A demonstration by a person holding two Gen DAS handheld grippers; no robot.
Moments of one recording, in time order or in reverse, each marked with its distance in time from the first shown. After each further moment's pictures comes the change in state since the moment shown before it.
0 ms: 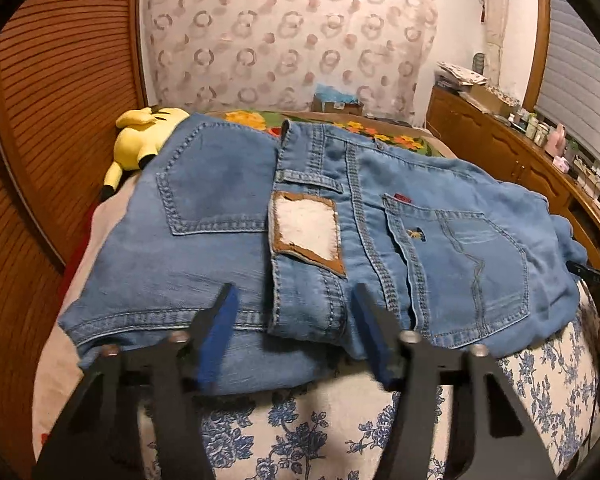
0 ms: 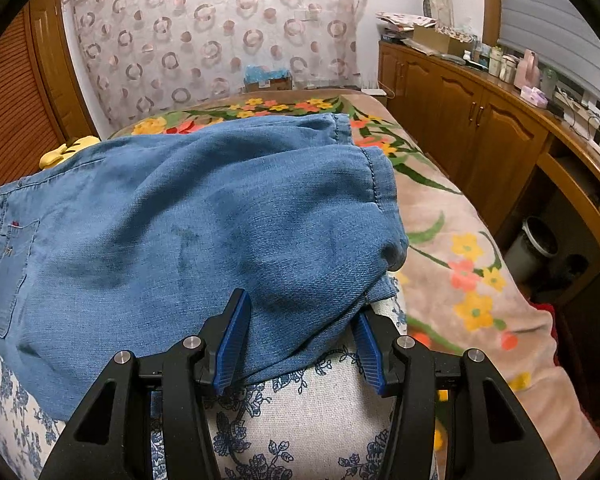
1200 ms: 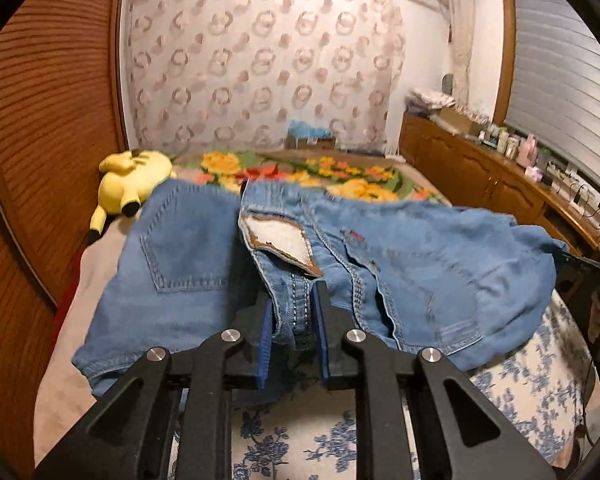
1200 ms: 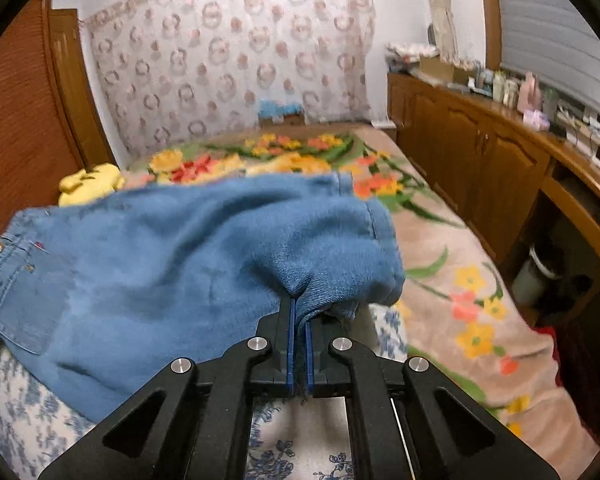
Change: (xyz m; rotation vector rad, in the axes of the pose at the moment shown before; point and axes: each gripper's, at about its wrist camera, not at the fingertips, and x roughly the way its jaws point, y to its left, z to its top) left arm -0.057 -0.026 0.017 0.058 -0.152 -0.072; right arm -0.052 -0.005 0.015 -0.015 -0.154 0.054
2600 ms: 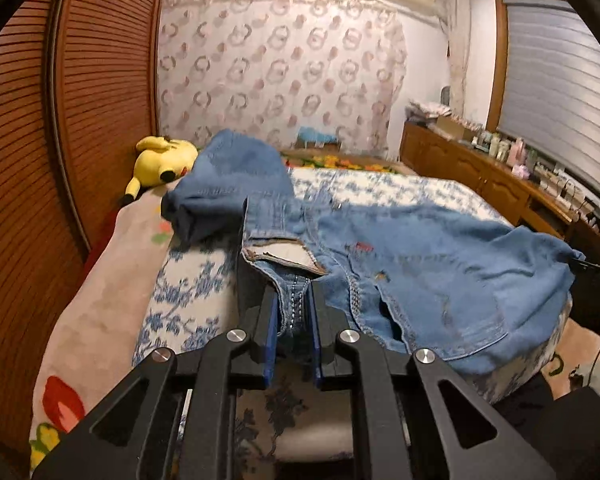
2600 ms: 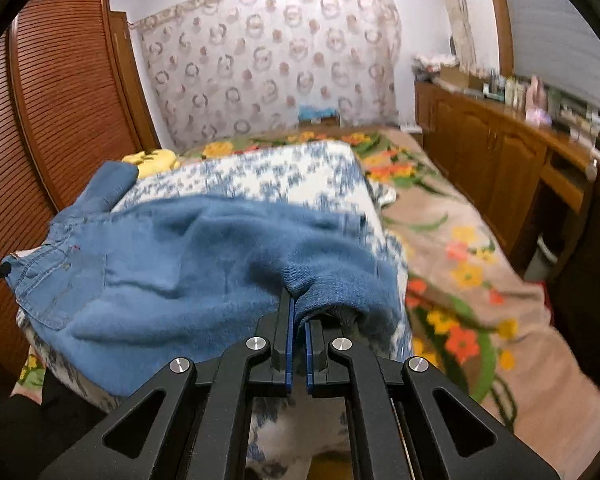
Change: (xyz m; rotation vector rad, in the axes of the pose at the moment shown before) left arm -0.132 0.014 -0.144 -0.038 -0.033 0.026; right arm -0.110 -0.036 -0.128 -0.035 0.022 0.129
